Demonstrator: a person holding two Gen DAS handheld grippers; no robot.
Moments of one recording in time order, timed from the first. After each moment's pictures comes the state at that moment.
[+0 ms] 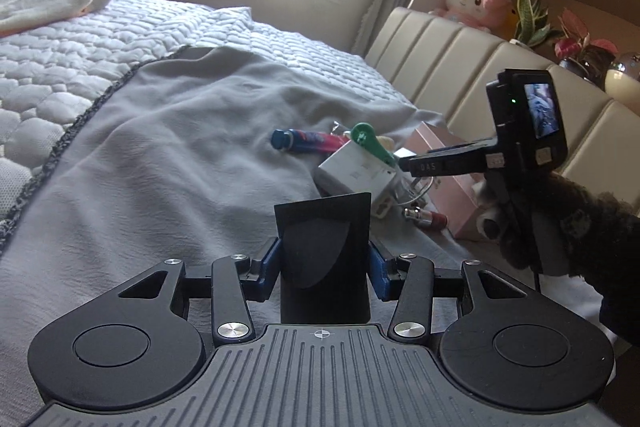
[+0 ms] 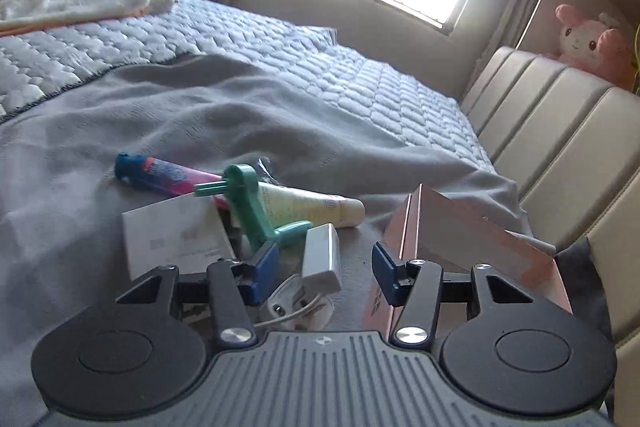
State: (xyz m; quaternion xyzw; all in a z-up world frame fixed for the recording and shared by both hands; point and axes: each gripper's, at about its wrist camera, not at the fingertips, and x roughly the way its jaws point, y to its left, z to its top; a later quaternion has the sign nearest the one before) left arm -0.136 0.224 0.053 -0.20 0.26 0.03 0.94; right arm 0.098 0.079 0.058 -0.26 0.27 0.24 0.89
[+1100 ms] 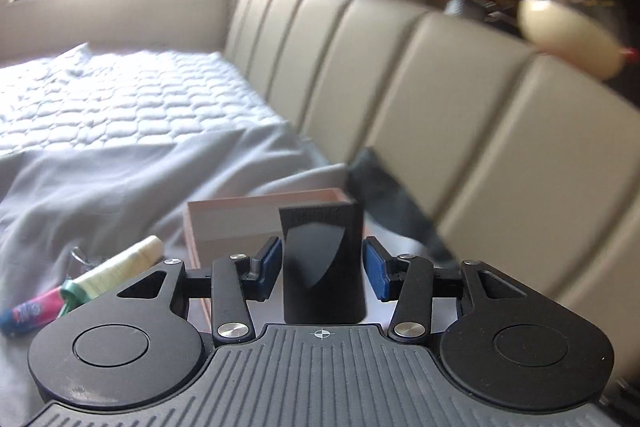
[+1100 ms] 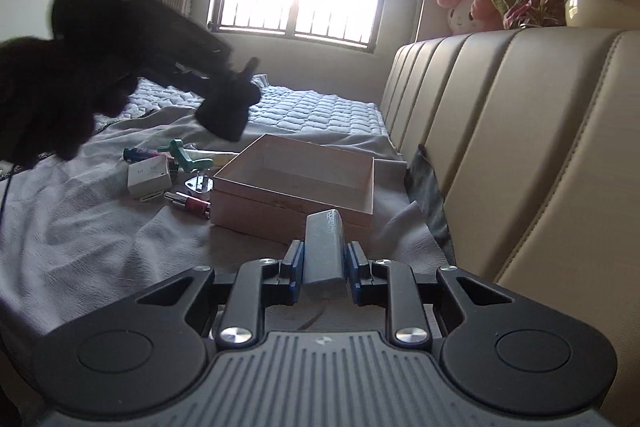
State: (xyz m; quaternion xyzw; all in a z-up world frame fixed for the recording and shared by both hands) left arm 0.112 0.023 0.144 -0.09 0.30 -0.08 0.95; right arm -0.076 -0.228 0.103 -0.12 0.19 0.21 0.95
